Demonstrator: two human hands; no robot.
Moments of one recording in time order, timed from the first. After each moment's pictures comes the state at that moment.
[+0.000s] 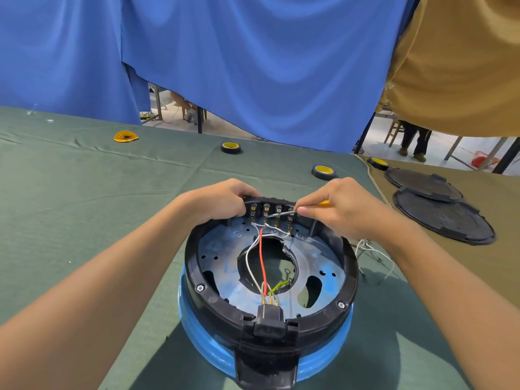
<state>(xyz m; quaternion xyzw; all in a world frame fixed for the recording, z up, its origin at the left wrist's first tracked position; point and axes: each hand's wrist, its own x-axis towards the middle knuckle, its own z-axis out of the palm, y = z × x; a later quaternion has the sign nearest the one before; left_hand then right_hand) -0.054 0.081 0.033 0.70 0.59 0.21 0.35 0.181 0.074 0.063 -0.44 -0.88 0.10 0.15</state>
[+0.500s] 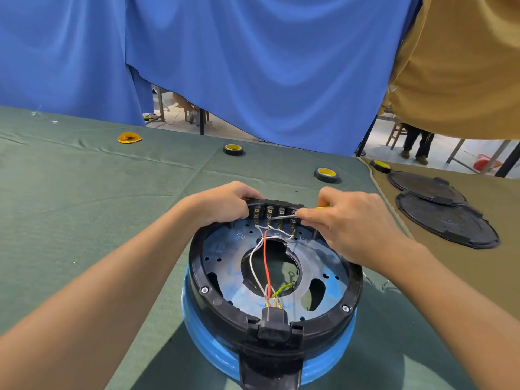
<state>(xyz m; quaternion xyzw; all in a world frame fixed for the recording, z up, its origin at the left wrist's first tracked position) -0.055 0.081 0.031 0.71 0.58 0.21 0.35 0.185 0.049 0.049 -0.34 -0.90 -0.22 0.16</state>
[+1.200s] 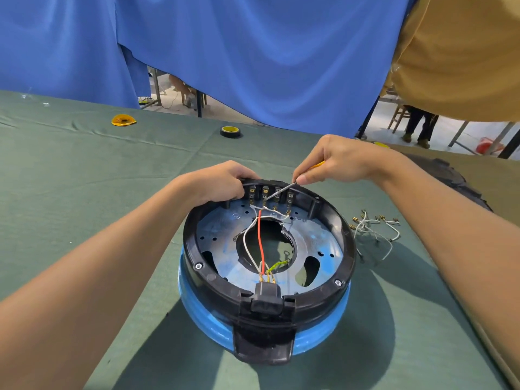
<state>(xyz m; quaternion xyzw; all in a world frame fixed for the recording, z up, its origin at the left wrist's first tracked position) -0.056 0.084 0.029 0.71 0.58 0.22 0.34 0.174 0.116 0.097 -0.38 -0.90 0.20 0.06</state>
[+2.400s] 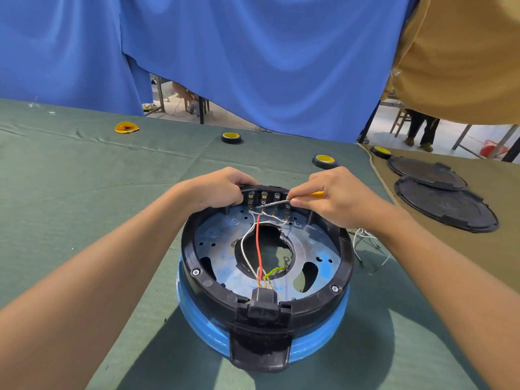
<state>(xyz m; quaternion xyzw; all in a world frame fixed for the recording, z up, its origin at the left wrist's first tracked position) -0.057 0.084 0.029 0.71 0.58 0.21 0.35 0.182 0.082 0.053 -0.36 -0.91 0.06 0.19</state>
